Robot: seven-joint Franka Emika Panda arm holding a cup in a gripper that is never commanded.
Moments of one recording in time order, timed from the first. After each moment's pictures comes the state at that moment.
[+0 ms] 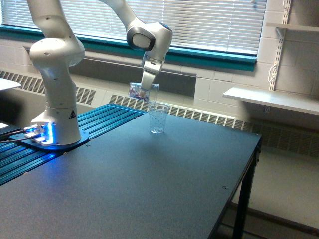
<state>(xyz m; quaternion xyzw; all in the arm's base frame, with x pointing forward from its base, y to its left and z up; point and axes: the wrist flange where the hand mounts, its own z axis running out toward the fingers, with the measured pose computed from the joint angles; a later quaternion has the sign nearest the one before) 0.230 0.284 0.279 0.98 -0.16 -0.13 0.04</state>
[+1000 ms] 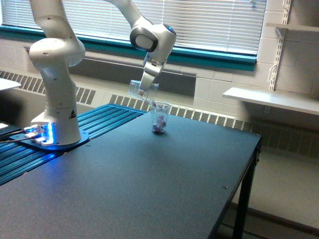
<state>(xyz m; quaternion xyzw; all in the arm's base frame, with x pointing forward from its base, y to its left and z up) 0.232 0.293 0.277 0.97 -0.18 -0.18 0.04</state>
